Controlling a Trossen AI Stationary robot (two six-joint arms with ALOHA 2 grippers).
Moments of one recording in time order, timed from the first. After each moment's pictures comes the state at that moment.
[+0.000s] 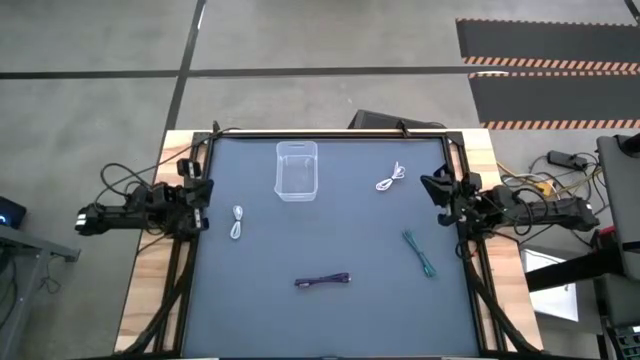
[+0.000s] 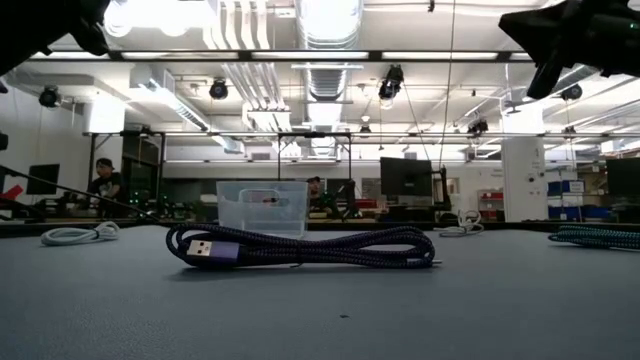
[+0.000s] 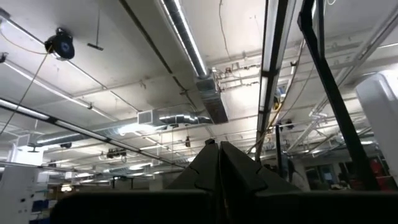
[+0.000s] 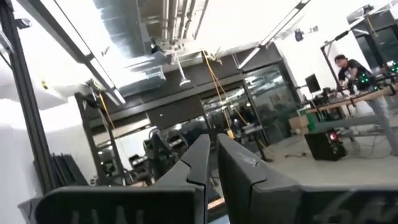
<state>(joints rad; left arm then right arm) 0.00 0.06 0.01 0.77 -0.11 0.24 -0.01 0.26 0.01 0.71 0.26 0.23</state>
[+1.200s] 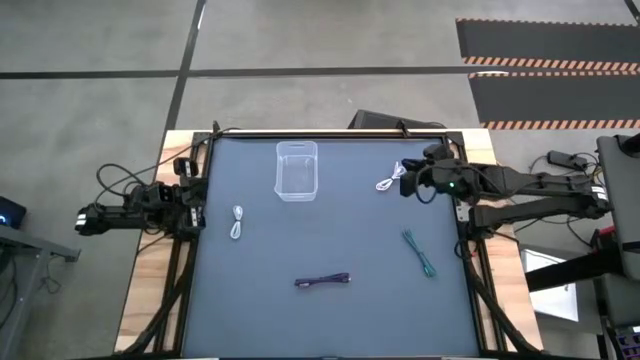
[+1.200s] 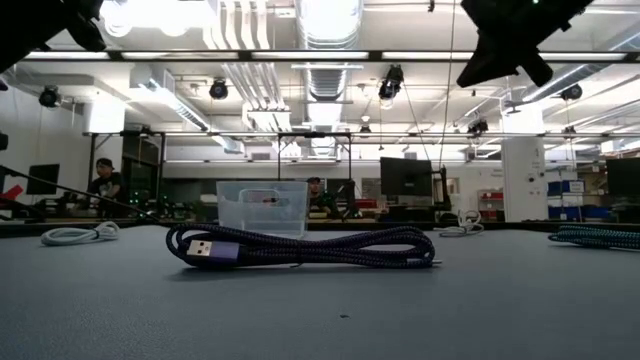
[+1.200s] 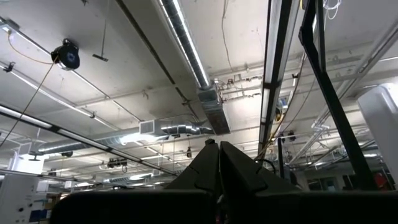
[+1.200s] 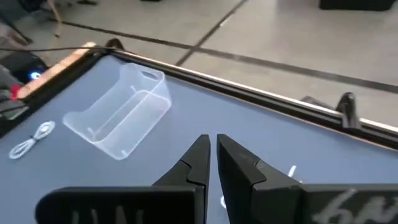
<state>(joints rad) 0.00 0.06 0.01 0.82 -0.11 0.24 -0.11 0.87 0.81 -0.55 0.60 0.64</state>
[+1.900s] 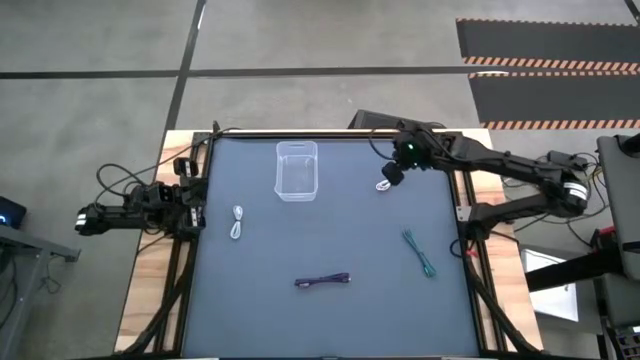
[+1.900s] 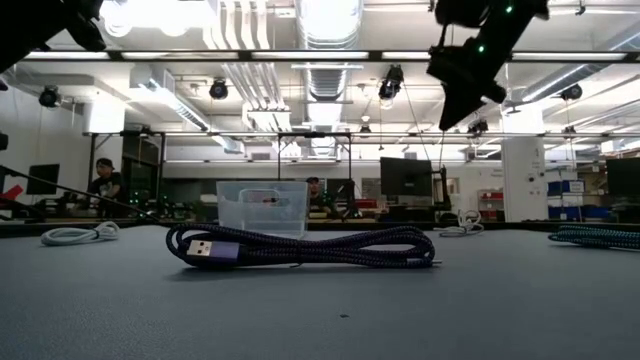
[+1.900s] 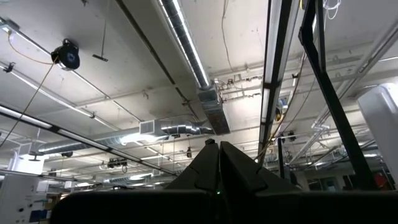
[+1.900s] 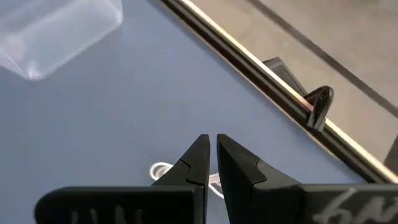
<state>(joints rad) 0.00 0.06 0.01 0.82 -0.11 0.24 -0.46 1.22 1.01 -0.71 0.26 0.17</state>
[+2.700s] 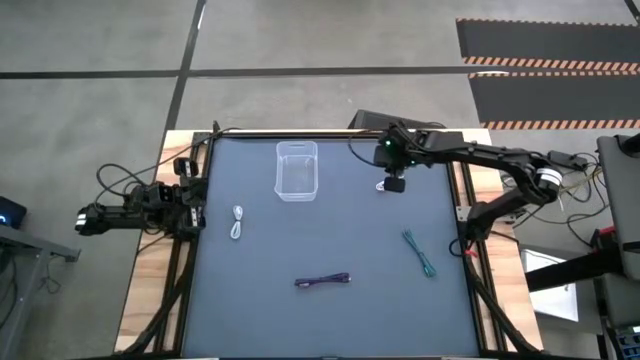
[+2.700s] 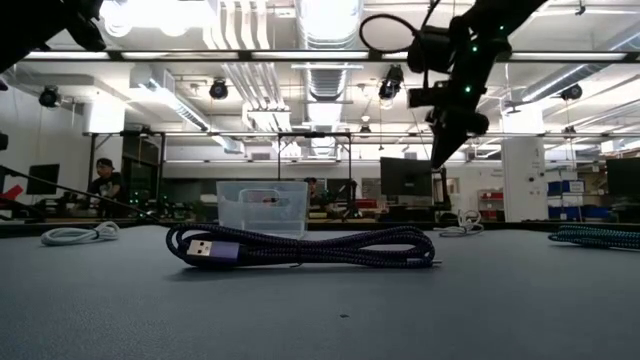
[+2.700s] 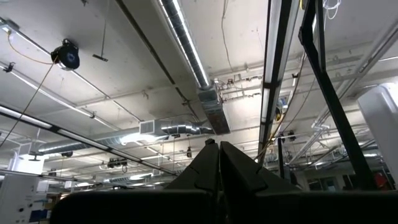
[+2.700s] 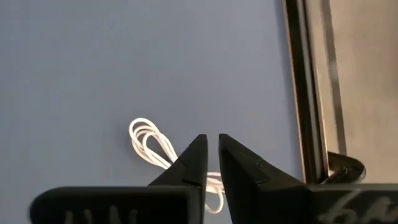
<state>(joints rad) 0.00 0.06 0.01 0.82 -0.11 0.24 -0.53 1.45 1.05 -0.71 0.10 -0.47</state>
